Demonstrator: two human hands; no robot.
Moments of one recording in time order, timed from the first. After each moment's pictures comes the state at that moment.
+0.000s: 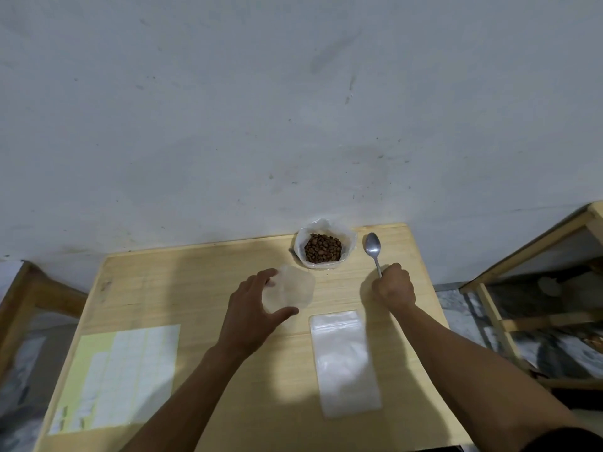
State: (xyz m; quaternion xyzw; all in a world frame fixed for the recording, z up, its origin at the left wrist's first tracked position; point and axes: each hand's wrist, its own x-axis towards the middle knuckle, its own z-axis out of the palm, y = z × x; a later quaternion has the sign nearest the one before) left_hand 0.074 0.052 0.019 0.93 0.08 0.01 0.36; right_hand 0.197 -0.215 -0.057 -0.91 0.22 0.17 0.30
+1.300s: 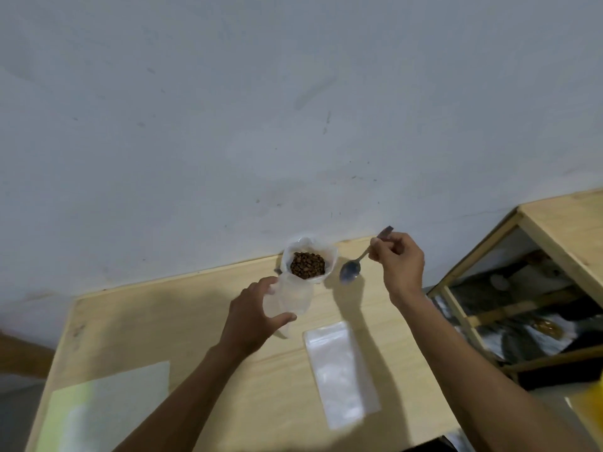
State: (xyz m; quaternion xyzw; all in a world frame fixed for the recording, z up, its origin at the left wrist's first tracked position) left_hand 0.103 0.063 0.020 0.93 0.00 -0.02 0.37; right_hand 0.173 -0.208 0.058 -0.73 0.17 -0.14 0.65
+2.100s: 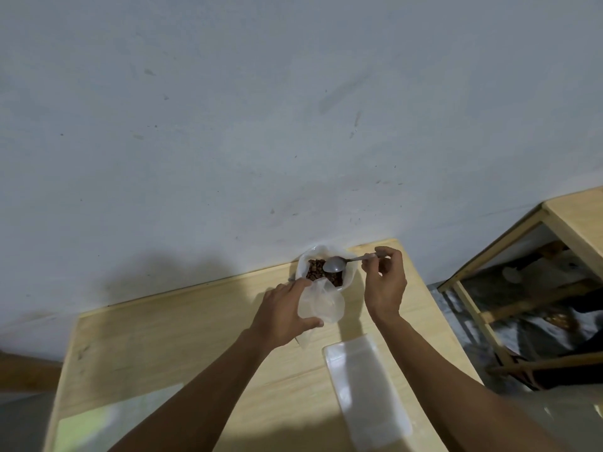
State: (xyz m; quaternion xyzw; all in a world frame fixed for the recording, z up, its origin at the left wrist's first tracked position) left_hand 0.164 0.059 0.003 0.95 -0.12 -0.11 0.26; right_hand 0.195 -0.140 0.003 -0.74 0.22 -0.18 0.61
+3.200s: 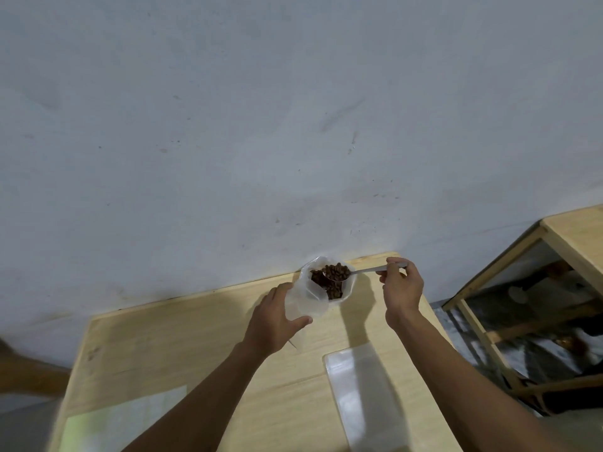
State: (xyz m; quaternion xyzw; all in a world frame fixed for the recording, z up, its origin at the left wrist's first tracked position) left_hand 0.150 0.073 -0.002 0.93 -0.01 -0.06 0.37; right_hand 0.192 -0.163 0.041 -0.65 0.33 -0.12 0.67
